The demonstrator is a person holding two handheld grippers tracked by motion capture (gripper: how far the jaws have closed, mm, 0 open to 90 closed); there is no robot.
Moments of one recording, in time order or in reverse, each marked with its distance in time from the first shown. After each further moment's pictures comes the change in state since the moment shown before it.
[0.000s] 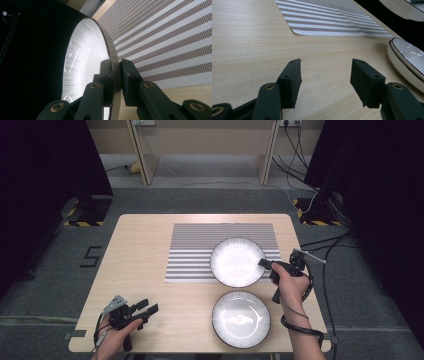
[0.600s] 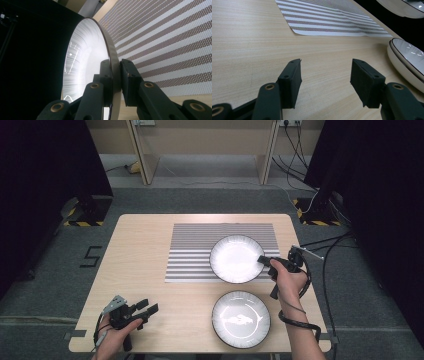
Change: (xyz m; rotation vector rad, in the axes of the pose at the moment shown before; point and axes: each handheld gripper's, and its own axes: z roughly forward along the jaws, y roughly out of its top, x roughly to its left) left arm 0.000 0.000 0.000 0.000 -0.002 -0.003; right arm 0.002 0.008 0.009 -0.006 -0.011 0.008
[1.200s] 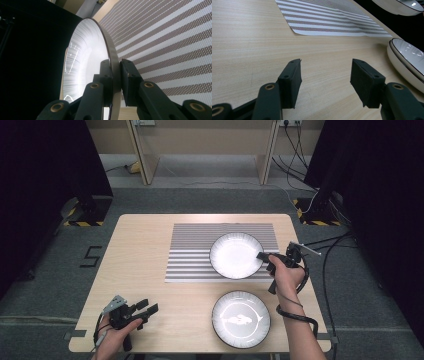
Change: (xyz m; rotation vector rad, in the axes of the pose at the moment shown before) left arm 0.000 0.000 0.000 0.000 -0.001 0.000; right arm 0.000 0.011 0.012 -0.003 -0.017 0.009
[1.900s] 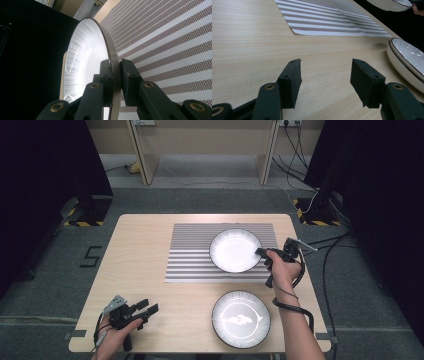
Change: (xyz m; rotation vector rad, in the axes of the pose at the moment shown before) left arm 0.000 0.000 0.000 0.001 -0.002 -0.002; right arm -0.001 0.013 0.019 -0.008 -0.014 0.028
